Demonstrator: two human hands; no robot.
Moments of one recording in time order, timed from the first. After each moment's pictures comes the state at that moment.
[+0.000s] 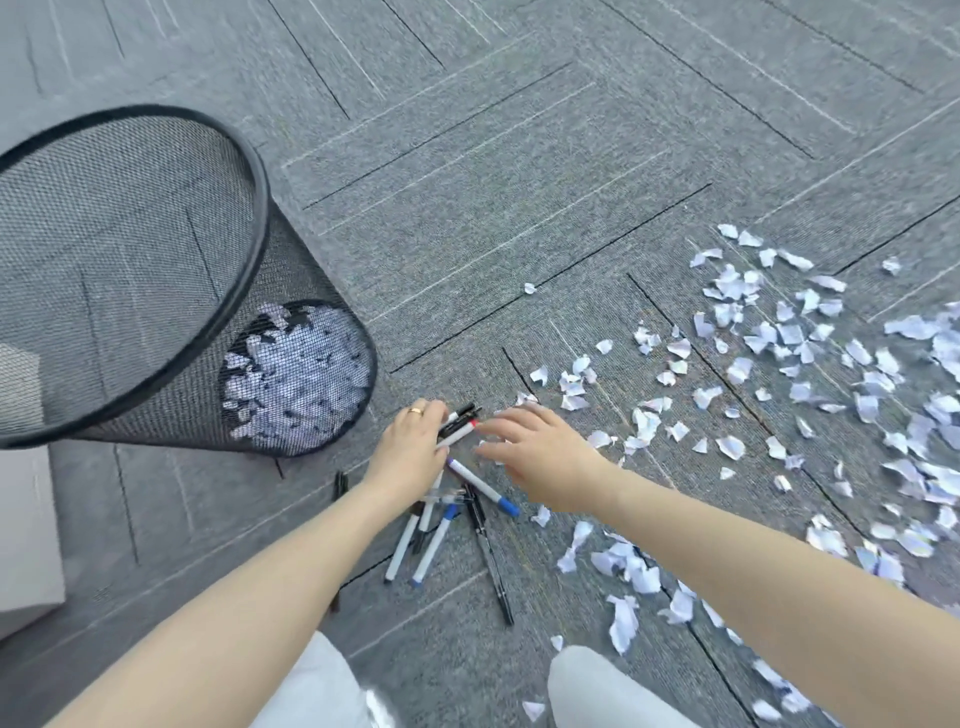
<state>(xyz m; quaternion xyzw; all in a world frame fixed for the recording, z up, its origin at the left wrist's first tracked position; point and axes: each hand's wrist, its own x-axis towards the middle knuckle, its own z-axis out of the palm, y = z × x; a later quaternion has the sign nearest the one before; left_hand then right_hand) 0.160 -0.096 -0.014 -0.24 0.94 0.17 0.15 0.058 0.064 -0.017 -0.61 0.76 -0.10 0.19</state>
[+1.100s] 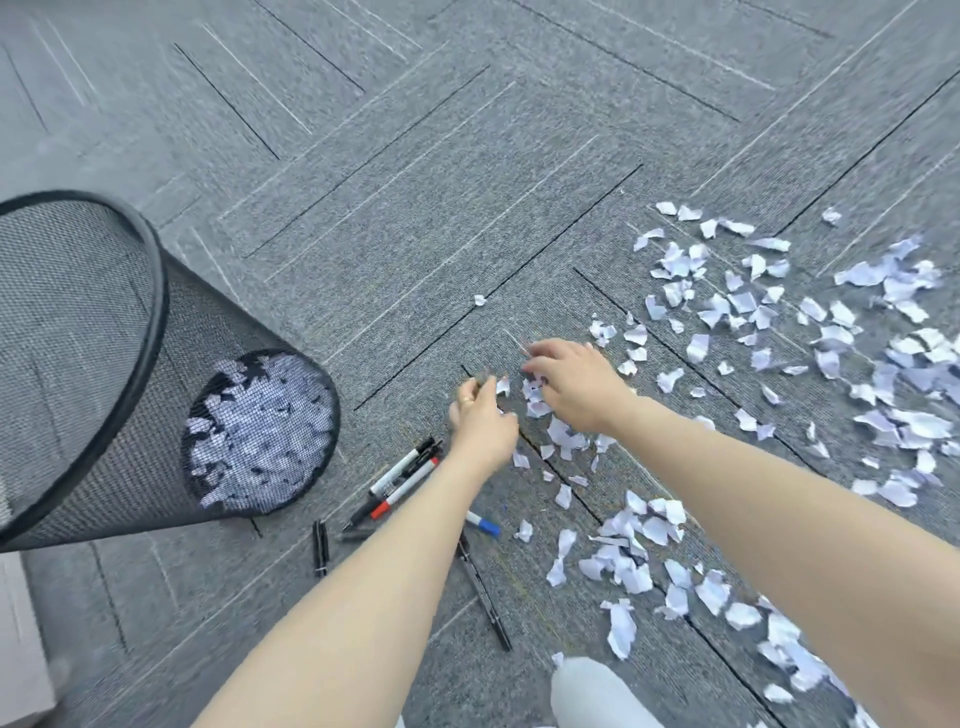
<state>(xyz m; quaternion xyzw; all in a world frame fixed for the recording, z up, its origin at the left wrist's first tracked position) 0.062 -0.018 -0.005 -0.36 0.84 0.36 0.19 -0.031 0.085 -0.032 -0.37 0.88 -0.17 0.23</state>
